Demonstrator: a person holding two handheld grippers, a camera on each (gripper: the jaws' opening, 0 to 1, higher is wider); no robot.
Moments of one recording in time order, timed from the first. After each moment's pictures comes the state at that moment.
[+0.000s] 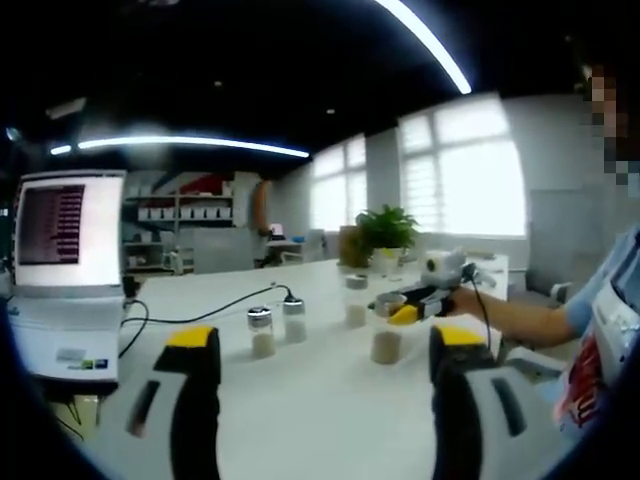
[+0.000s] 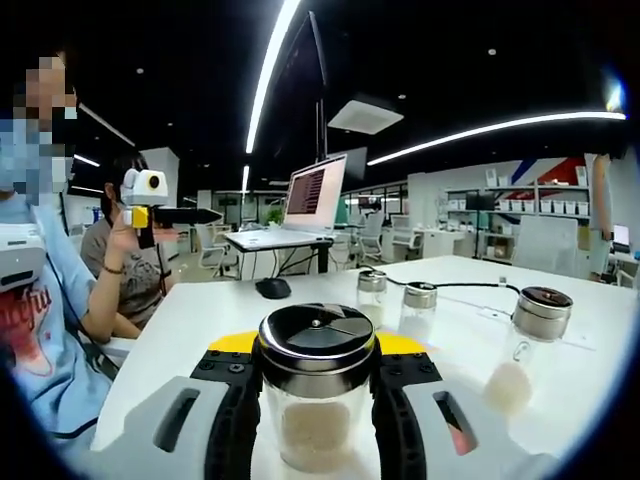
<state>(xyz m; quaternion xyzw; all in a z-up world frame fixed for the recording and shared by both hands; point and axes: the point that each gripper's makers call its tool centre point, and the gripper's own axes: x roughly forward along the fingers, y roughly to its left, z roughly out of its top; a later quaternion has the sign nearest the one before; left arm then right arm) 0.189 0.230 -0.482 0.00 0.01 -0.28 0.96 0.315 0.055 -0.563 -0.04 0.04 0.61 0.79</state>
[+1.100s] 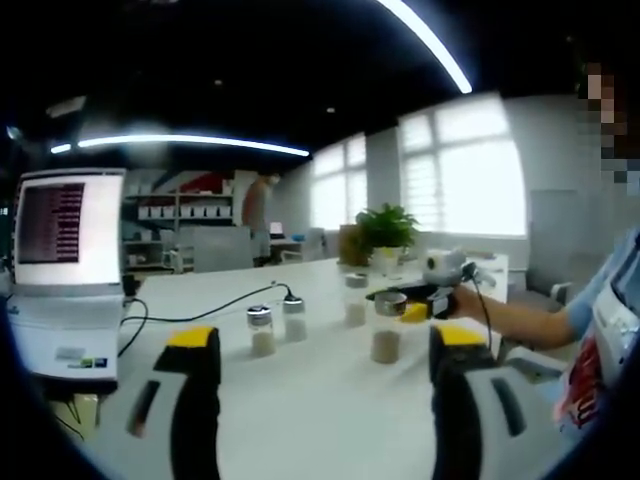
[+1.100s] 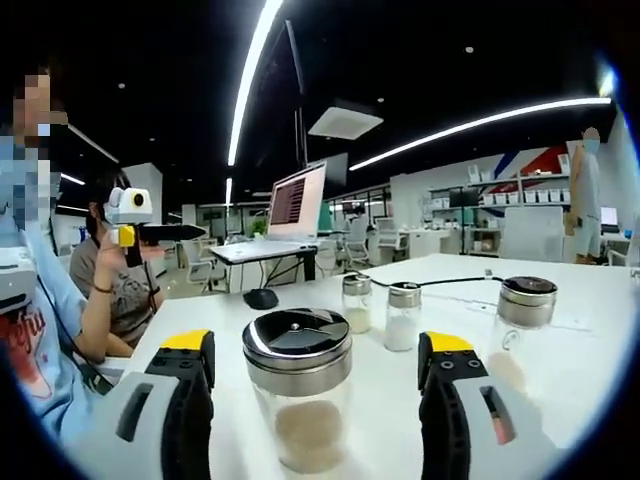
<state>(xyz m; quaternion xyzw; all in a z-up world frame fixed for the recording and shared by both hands) 0.190 0.230 -0.484 0.00 0.01 -0.28 0.96 0.324 0.047 -0.560 0.00 0.04 0.57 0.82</state>
